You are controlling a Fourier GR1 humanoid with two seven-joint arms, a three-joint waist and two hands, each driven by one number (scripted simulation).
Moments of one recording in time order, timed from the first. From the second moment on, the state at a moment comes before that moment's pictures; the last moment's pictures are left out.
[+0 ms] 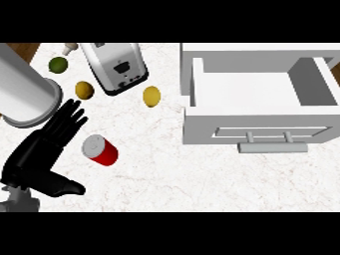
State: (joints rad) left arm -0.04 0.17 0.12 -1.65 0.36 -0.34 0.28; right arm 0.43 -0.10 -0.58 -2.17 -0.42 0.40 0.11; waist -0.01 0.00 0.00
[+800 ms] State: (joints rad) left arm -0.10 0.18 0.18 -1.25 0.19 -0.37 -0.07; right arm 0.42 -0.05 -0.66 -2.17 -0.43 0.48 0.13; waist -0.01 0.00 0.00
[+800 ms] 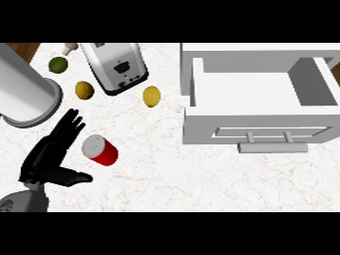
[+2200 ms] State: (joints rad) left arm -0.34 0.17 0.22 -0.53 0.10 -0.44 -0.47; right arm 0.42 -0.03 -0.76 -2.22 -0.53 0.56 0.22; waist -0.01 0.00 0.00
